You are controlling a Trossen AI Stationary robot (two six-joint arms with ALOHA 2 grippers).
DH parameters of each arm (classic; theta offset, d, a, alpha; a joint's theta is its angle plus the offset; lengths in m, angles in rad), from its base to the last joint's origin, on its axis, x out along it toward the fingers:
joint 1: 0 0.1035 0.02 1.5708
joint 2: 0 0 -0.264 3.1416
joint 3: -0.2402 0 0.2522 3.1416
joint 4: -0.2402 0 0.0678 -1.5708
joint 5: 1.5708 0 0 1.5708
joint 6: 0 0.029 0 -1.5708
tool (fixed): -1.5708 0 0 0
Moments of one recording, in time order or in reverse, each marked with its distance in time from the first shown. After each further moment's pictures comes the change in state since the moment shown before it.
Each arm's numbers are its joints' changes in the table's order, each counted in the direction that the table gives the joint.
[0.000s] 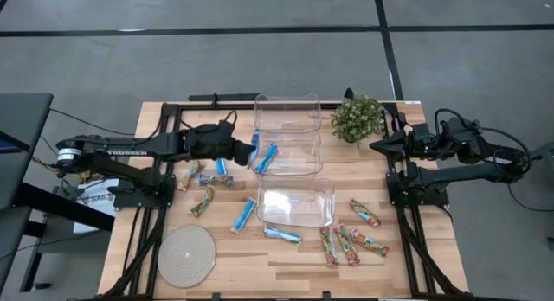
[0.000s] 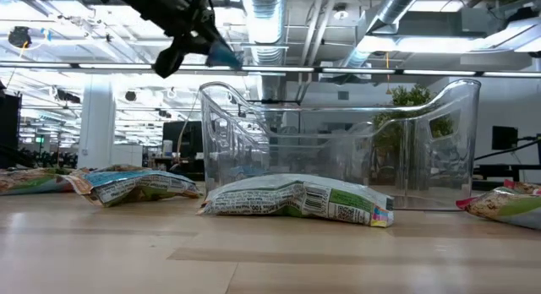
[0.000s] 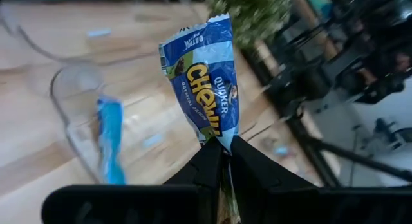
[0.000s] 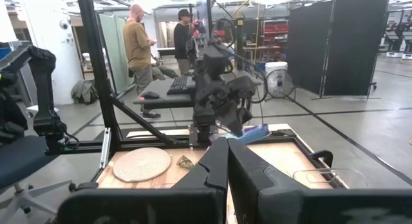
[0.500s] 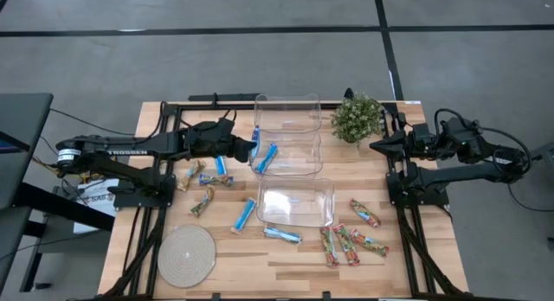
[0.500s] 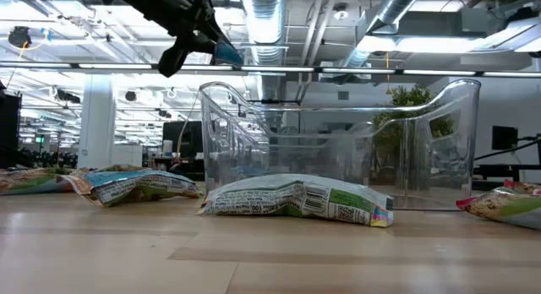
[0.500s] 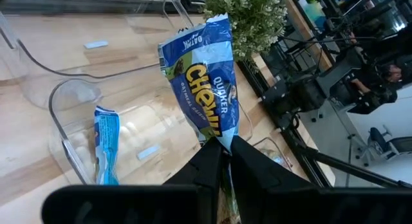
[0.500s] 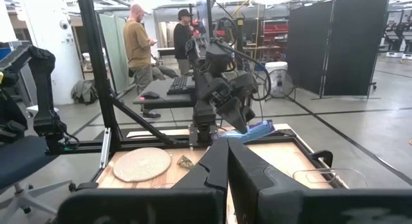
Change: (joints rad) left arm 0.019 -0.001 0.000 0.030 0.002 -0.001; right arm 0.000 0.000 0.000 0.000 0.000 0.000
